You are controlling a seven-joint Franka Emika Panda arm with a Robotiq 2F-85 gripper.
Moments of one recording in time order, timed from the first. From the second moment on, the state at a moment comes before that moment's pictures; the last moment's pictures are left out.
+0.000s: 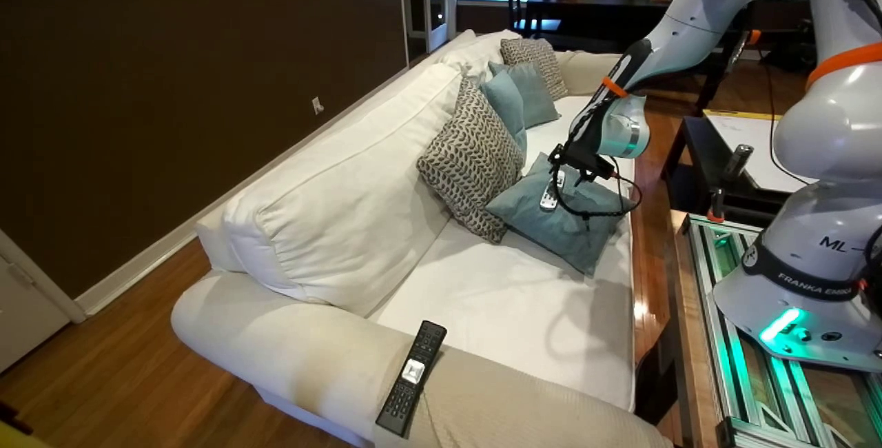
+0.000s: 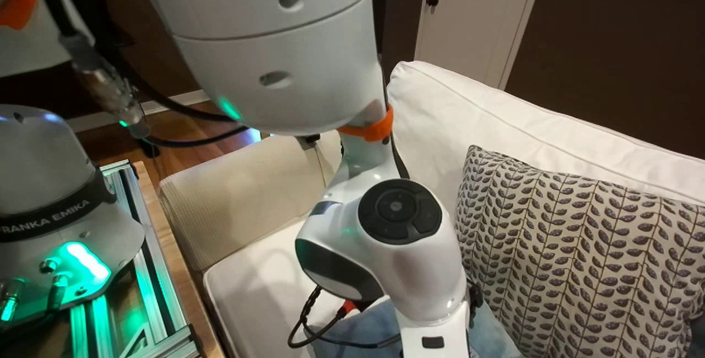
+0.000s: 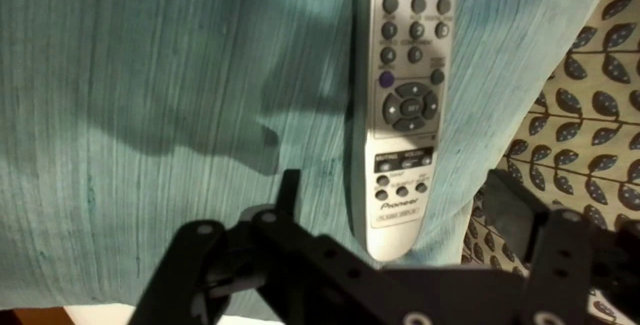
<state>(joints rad) -1.20 0.78 0.31 -2.27 0.11 3.37 0.44</state>
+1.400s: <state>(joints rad) -0.25 0.30 -0.57 -2.40 -0.09 2.82 0.55</state>
